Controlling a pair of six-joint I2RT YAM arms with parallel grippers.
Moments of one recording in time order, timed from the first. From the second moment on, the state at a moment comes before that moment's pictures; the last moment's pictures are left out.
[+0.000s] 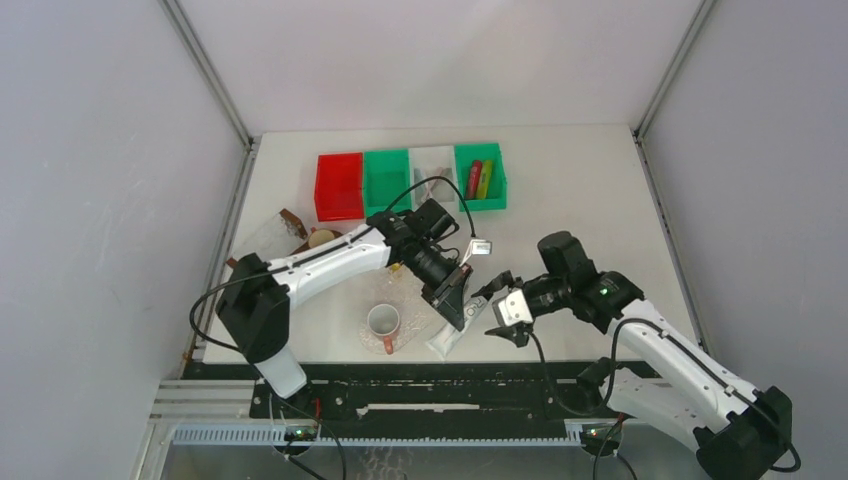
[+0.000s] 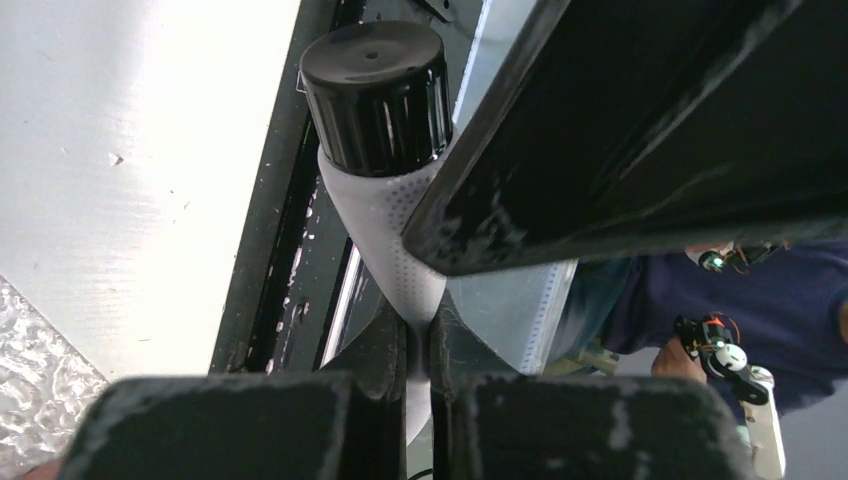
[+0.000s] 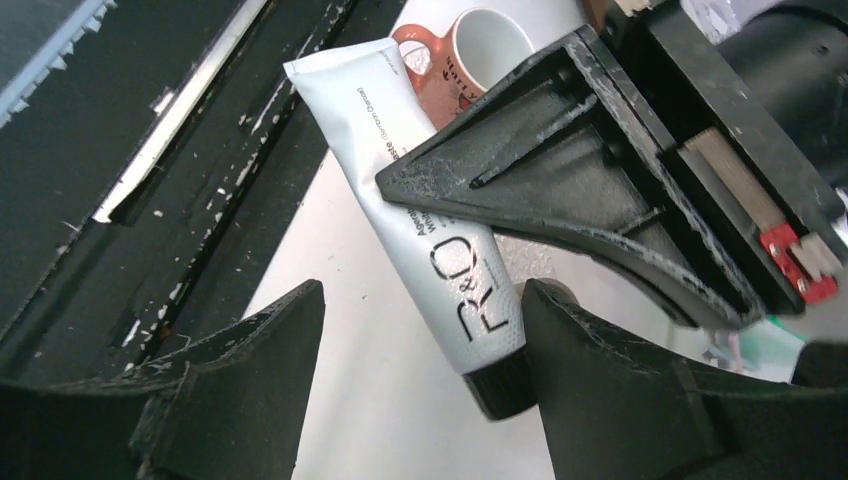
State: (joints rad) left arm -0.85 1.66 1.31 -0.82 0.90 -0.12; right arm 0.57 0.88 0.74 -0.68 -0.99 -1.22
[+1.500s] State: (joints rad) left arm -0.74 0.69 0.58 0.22 0.54 -0.37; right arm 0.59 0.86 0.77 -0.63 -0.88 -1.01
